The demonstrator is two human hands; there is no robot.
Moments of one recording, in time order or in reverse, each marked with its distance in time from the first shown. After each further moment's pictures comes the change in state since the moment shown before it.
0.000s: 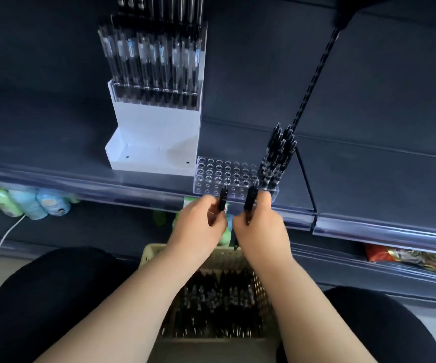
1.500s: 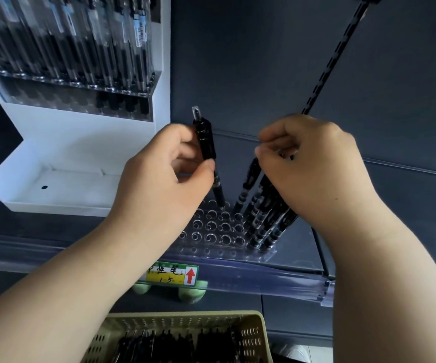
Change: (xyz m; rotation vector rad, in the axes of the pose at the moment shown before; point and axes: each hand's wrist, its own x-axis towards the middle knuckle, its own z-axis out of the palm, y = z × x) left_hand 0.128 0.056 -0.014 -0.380 0.077 0.109; right_hand 0.154 -0.020 -0.081 -0.066 0.105 -0.239
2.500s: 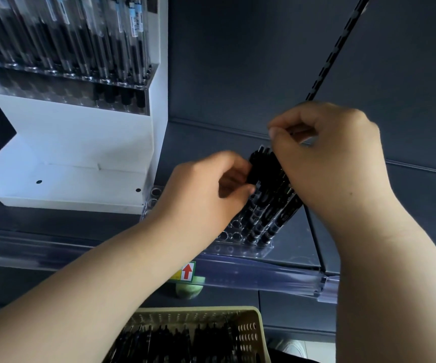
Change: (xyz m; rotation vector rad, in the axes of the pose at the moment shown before) left_hand -0.003 -0.008 0.034 0.051 -0.190 0.101; right_hand 0.002 0.005 -0.006 0.021 0.156 -0.038
